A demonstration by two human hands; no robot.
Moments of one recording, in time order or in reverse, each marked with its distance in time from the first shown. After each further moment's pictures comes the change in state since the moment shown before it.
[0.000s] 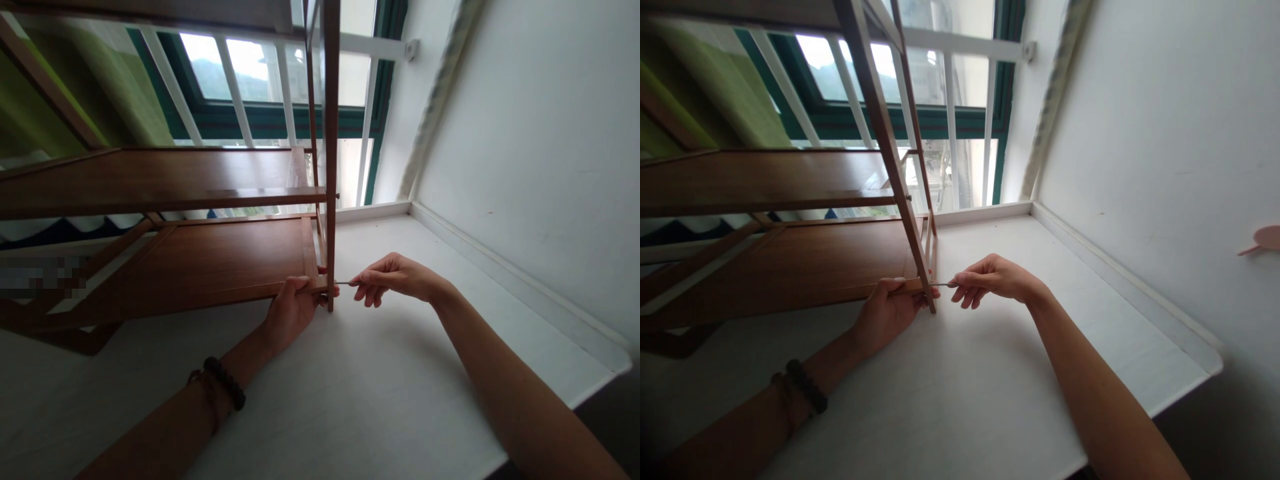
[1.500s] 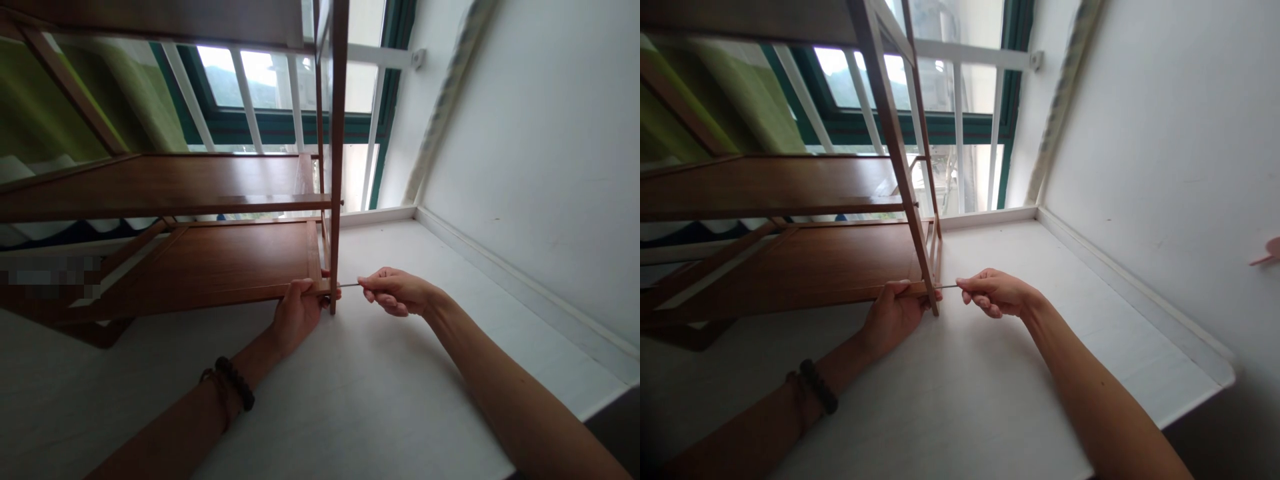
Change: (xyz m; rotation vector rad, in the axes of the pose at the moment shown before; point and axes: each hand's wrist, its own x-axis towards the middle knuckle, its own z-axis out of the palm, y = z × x) left_hand 0.003 -0.007 -0.001 -0.062 0.076 0.040; right_hand 0.010 0.018 0.004 0.332 -0.078 0.260
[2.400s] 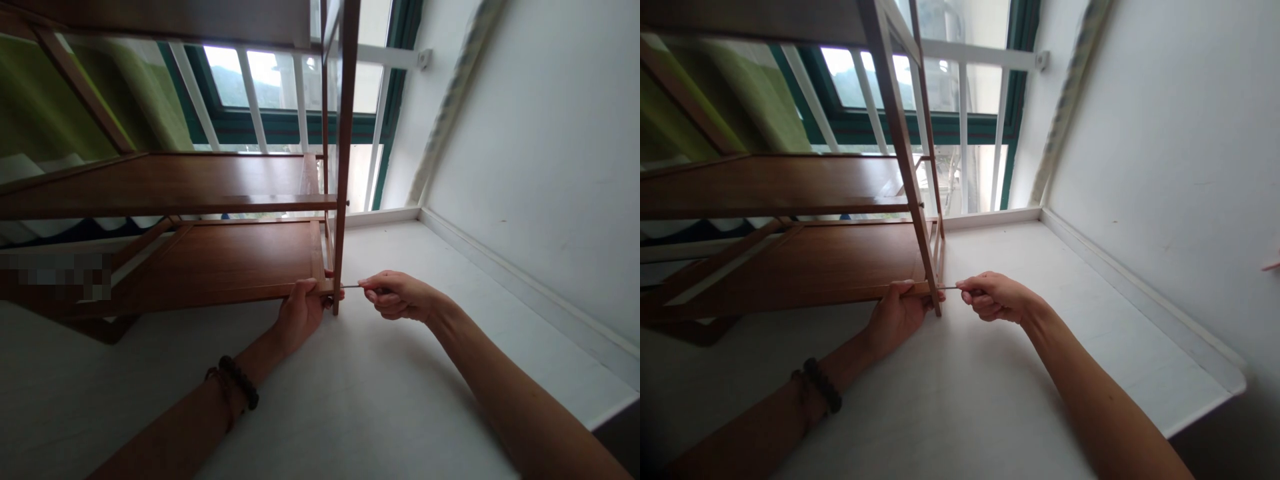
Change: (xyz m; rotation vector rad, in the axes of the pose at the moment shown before) left_hand 0.001 -0.001 0.000 0.040 0.013 0.000; right_hand -0.001 -0.003 0.011 0.001 -0.049 -0.007
